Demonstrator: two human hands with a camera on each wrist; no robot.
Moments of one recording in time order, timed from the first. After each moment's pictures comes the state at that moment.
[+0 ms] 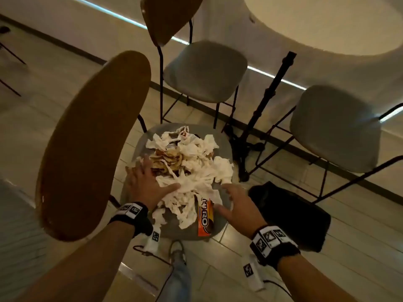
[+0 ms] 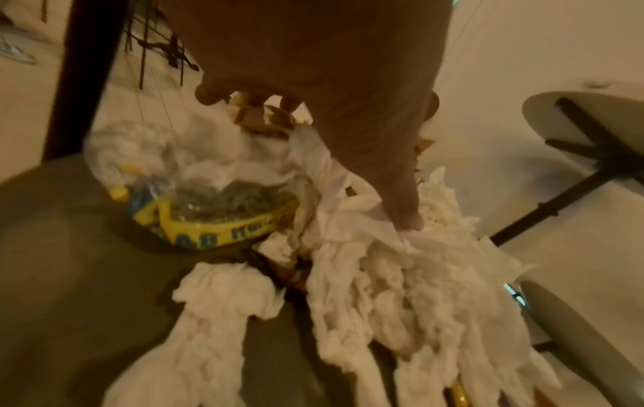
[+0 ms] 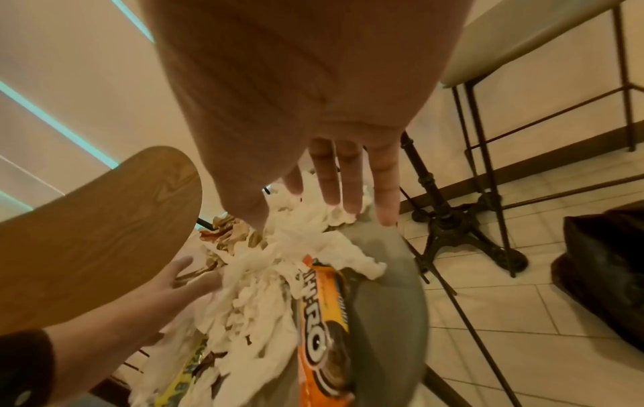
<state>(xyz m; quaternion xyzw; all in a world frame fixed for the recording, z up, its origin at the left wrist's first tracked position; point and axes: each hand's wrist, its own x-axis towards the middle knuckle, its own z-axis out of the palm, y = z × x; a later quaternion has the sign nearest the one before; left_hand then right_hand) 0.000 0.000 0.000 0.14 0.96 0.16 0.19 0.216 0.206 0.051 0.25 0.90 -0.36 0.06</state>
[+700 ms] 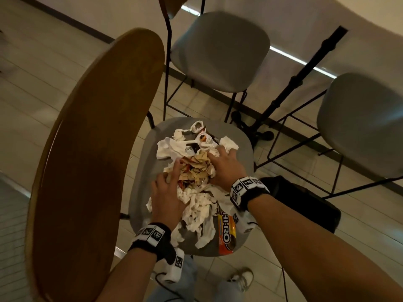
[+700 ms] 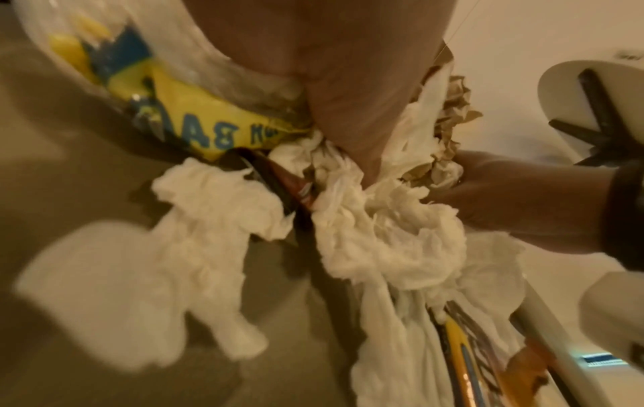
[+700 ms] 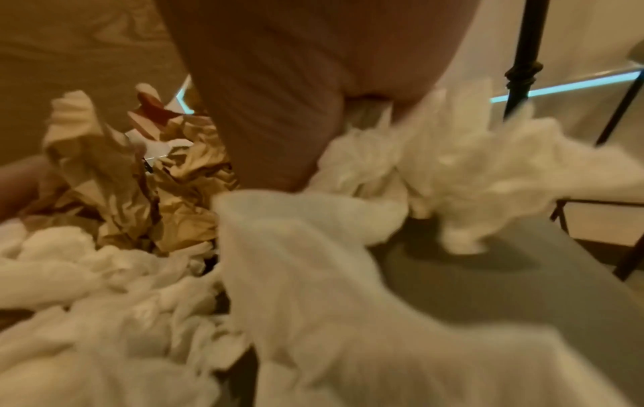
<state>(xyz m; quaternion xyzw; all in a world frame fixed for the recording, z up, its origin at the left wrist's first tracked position) -0.006 0.009 -0.039 0.21 0.93 0.25 0.15 0.021 0.228 -0.020 0.18 0.96 -0.12 0.18</state>
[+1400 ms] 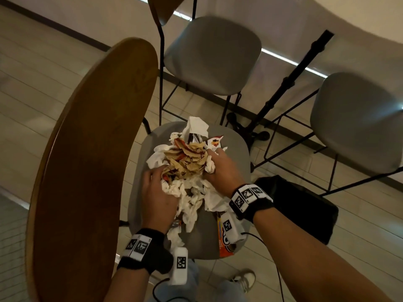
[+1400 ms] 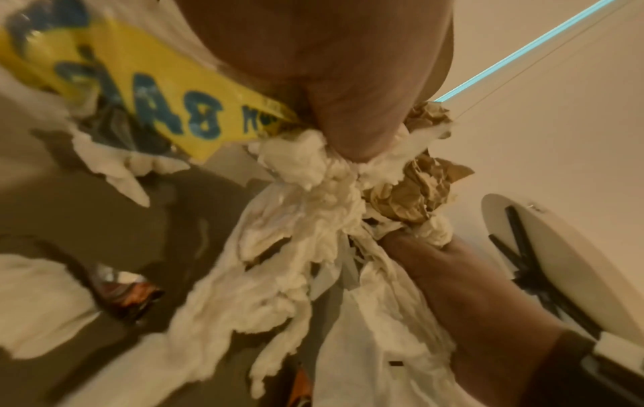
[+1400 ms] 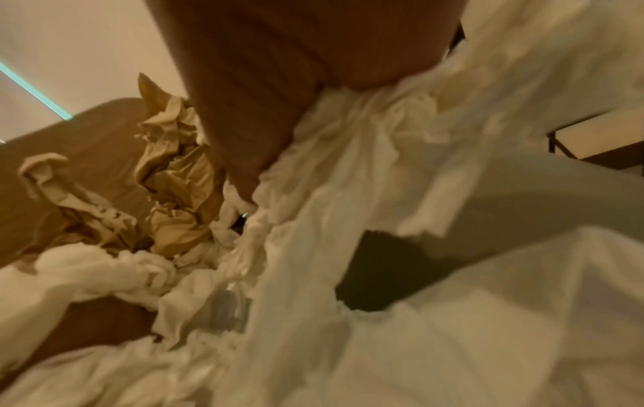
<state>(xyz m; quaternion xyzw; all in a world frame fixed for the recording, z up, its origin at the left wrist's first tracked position) -0.022 0.006 0.018 0.14 0.90 0.39 0.12 0.026 0.209 0.023 0.24 0.91 -0.35 0.04</state>
